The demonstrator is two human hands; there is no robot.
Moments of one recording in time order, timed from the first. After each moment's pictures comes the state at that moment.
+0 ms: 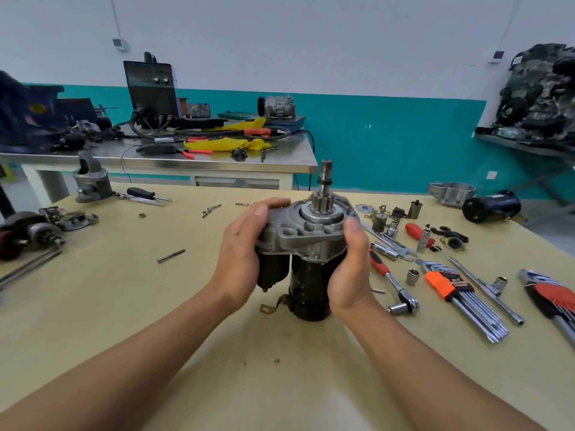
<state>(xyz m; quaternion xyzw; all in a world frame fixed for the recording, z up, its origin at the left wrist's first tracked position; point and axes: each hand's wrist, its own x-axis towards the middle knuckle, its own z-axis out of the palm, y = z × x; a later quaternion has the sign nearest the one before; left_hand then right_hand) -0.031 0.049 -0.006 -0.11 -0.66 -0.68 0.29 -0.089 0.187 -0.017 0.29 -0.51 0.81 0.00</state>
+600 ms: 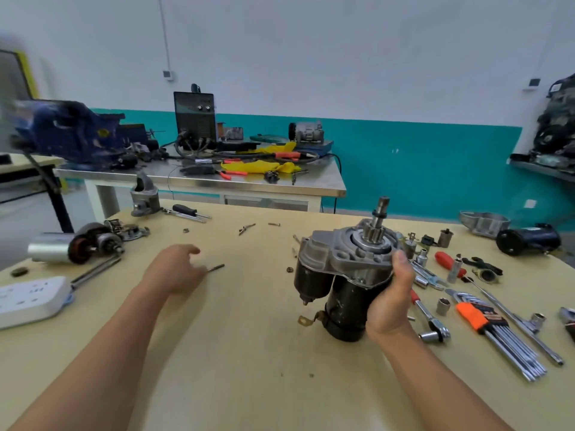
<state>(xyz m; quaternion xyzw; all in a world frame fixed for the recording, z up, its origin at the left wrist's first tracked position) 0.005 -0.129 -0.020 0.34 -0.91 -0.17 0.12 -0.091 0.190 -0.022 0.28 -0.46 0.84 0.03</state>
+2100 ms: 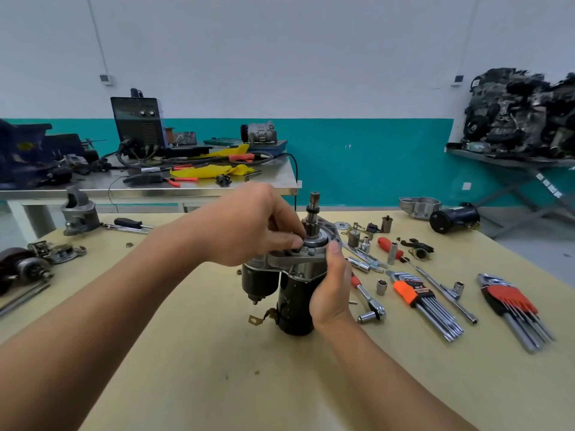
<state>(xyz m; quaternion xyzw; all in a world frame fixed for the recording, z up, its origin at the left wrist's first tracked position) -0.004 0.083 0.126 -0.16 -0.96 -0.22 0.11 -0.089 0.199 -0.024 0.20 -0.52 0.83 0.08</state>
